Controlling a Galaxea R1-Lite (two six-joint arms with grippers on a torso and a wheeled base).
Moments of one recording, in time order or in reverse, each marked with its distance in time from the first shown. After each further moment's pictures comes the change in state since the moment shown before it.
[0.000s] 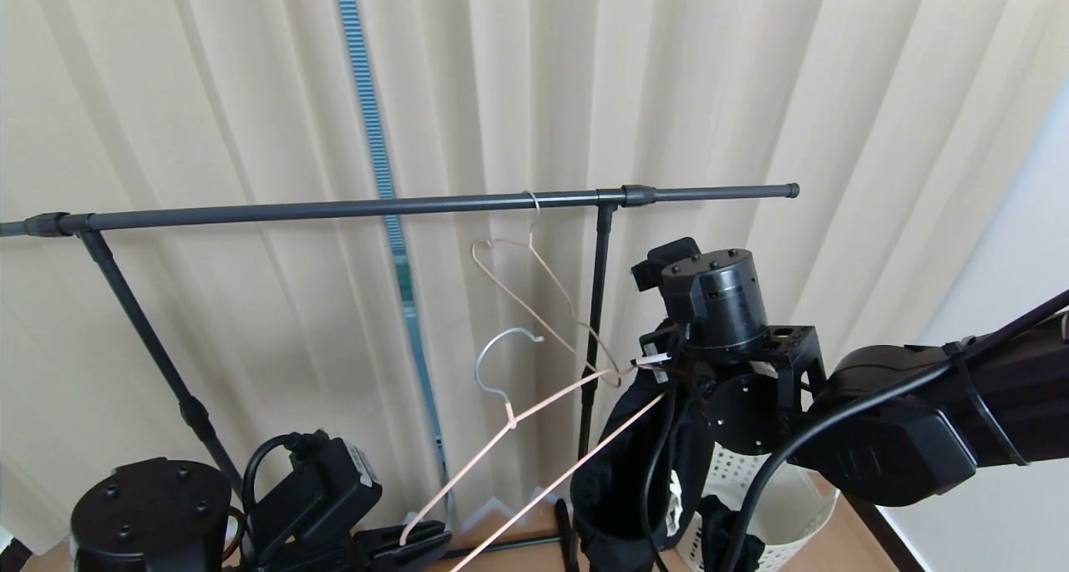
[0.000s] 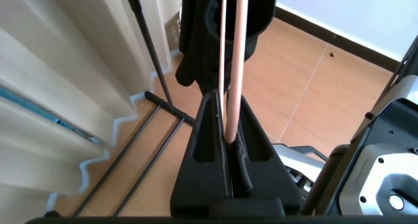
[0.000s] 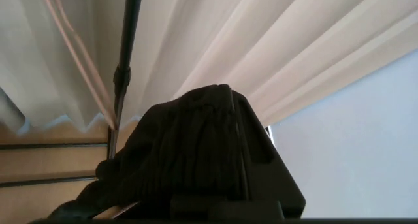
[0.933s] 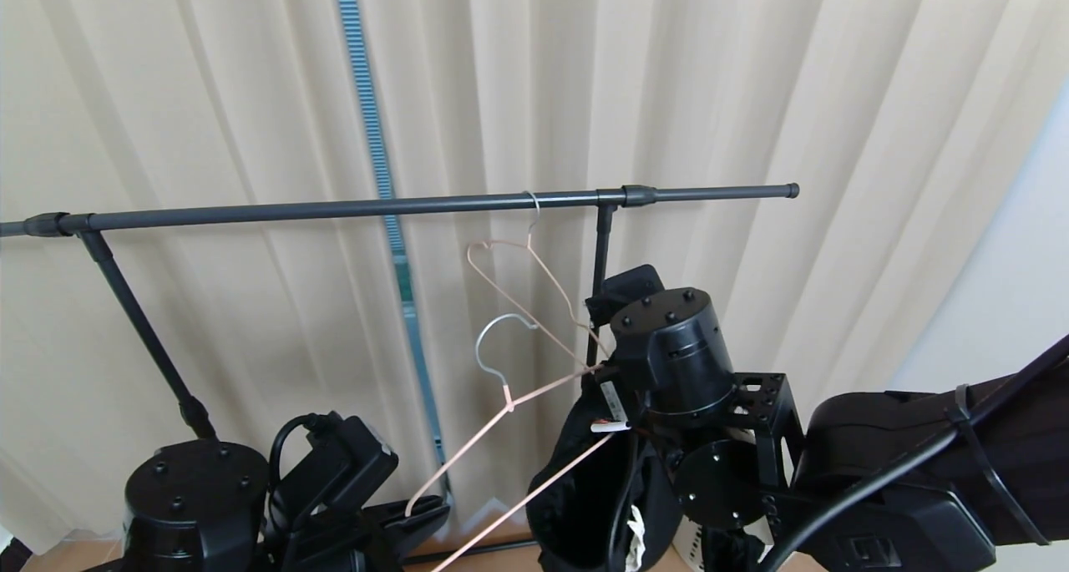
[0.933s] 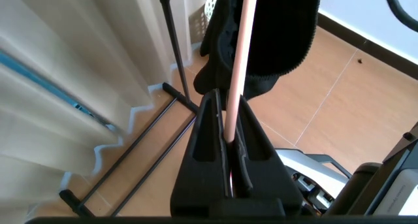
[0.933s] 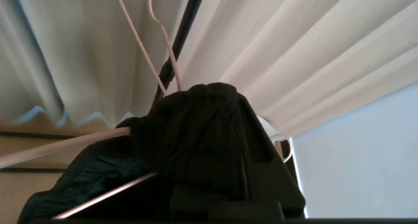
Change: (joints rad) left arm 0.018 0.069 -0.041 -0.008 0.097 -0.020; right arm 0.176 -0.003 0.019 -0.002 -0.040 0.075
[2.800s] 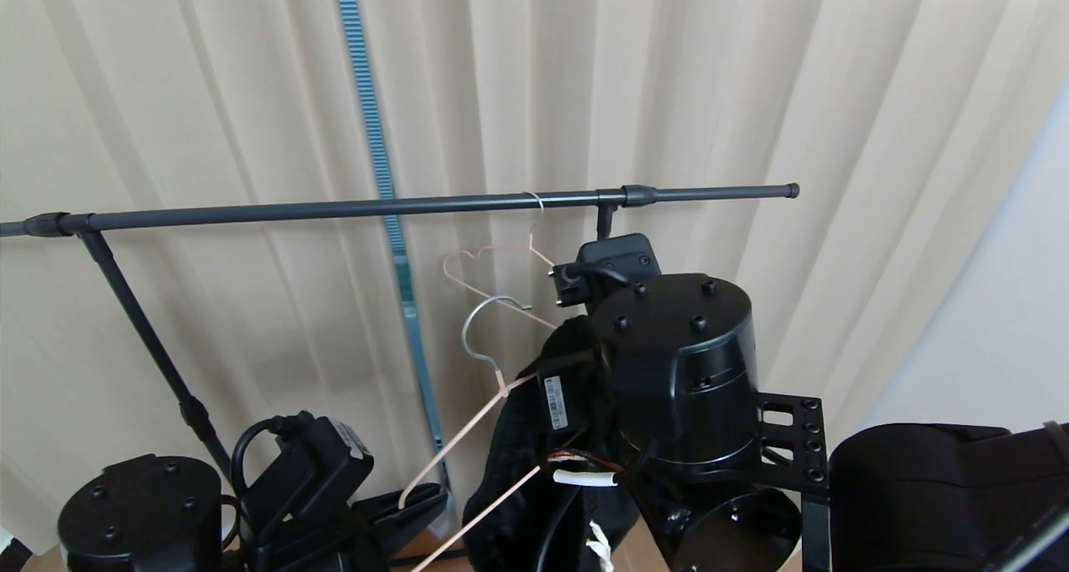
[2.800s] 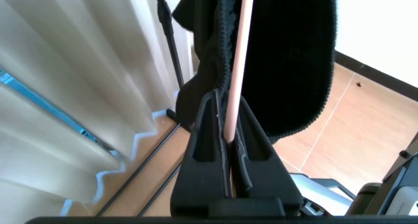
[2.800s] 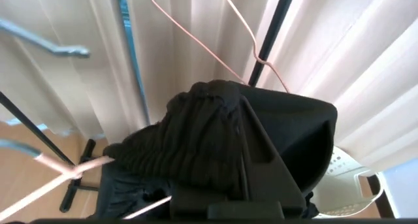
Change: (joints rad) left arm -0.010 -0.013 0.074 -0.186 -0.001 0.011; right arm 0.158 -0.054 -0.050 -0.081 0.038 0.123
